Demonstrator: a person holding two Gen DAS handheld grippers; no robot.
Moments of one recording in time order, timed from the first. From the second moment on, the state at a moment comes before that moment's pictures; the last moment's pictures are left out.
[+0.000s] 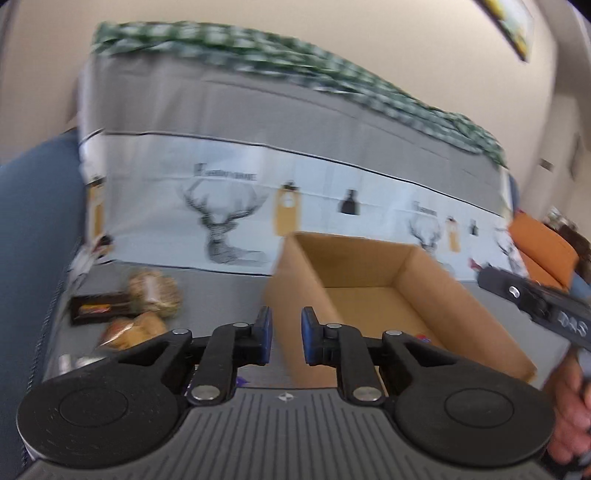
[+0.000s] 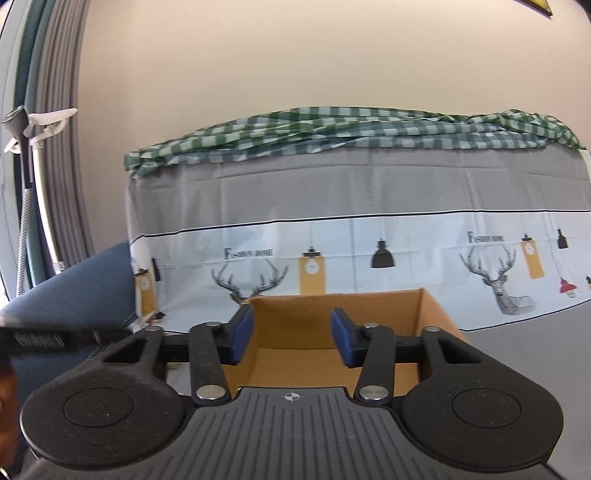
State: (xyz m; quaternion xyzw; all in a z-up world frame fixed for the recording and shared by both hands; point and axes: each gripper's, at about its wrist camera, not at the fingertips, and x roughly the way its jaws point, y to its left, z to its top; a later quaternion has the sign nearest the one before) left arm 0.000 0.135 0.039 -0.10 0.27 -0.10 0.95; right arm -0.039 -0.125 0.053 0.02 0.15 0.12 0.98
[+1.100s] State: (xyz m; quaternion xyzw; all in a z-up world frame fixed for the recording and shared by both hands) left arm 0.012 0.255 0.009 -0.22 0.36 0.05 0.90; right arm -0.060 0.002 -0.015 -0.08 0.15 0.27 0.95
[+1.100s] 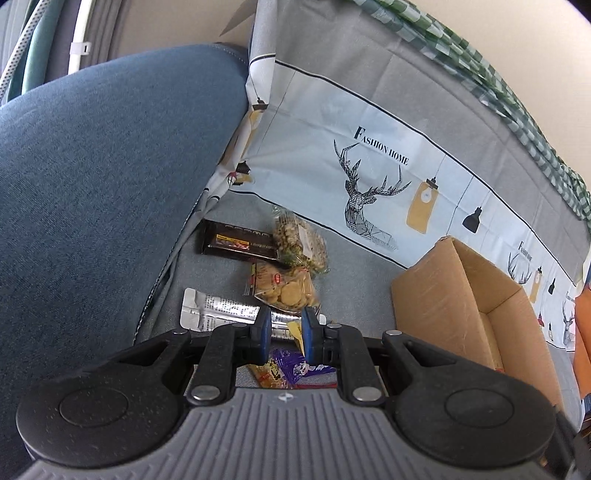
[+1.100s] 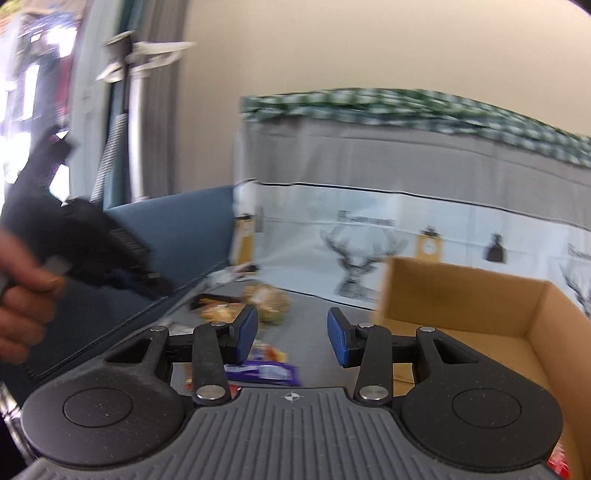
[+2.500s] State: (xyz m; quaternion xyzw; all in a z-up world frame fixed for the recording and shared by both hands) left arm 0.018 0.267 -0.008 -0.23 0.39 0.06 0.89; right arm 0.011 0.077 -0.103 -0.09 0.34 0.28 0.89
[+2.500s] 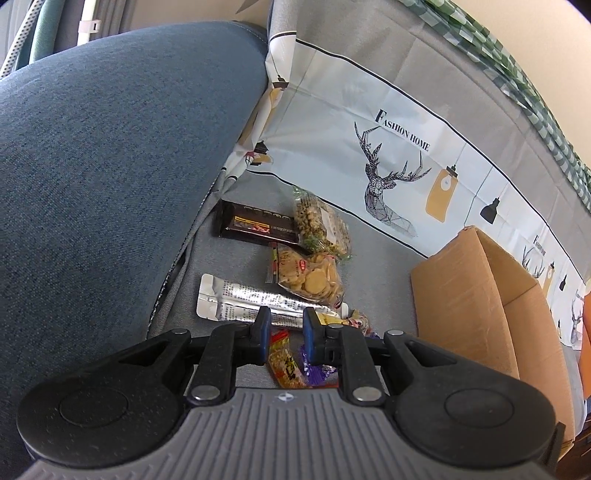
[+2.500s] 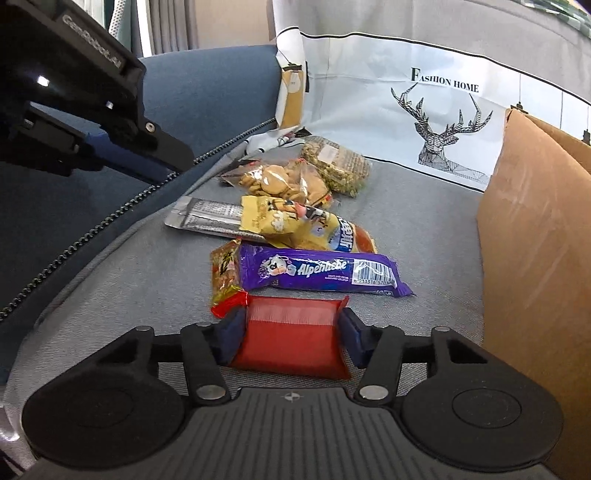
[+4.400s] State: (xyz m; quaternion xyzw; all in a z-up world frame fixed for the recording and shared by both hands) left arm 0.038 0.238 -0.036 -0.22 0.49 0.01 0.84; right arm -0.034 0.043 -0.093 -0.14 0.40 0.32 0.85
